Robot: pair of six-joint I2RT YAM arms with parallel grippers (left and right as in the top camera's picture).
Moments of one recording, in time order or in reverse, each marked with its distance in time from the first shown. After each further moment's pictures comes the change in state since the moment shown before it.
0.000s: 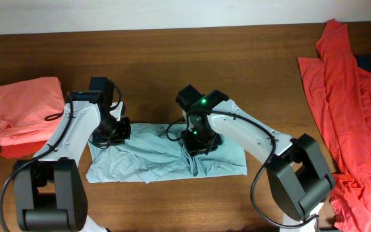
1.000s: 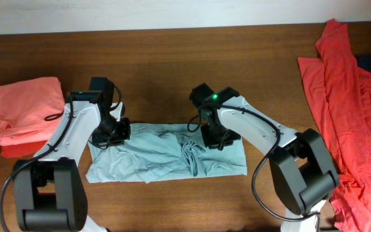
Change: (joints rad) left arm 0.000 0.000 0.000 -0.007 -0.008 0.000; right arm -0.083 0.016 -0.053 0.010 0.291 0.050
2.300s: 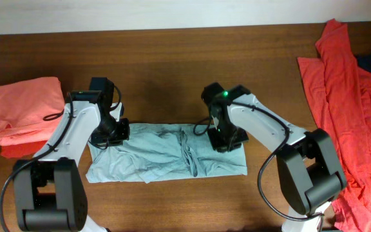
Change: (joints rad) left arm 0.000 0.000 0.000 -0.004 -0.026 0.000; right arm -0.069 -0.028 -0.062 -0.043 -0.113 -0.142
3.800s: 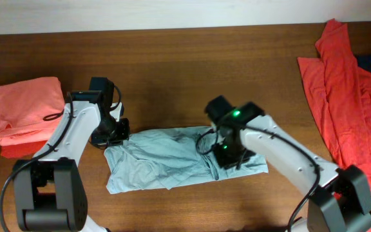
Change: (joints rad) left arm 0.000 0.000 0.000 0.000 -0.001 0.000; right arm 0.095 -0.269 -0.139 -0.046 -0.016 -0.019
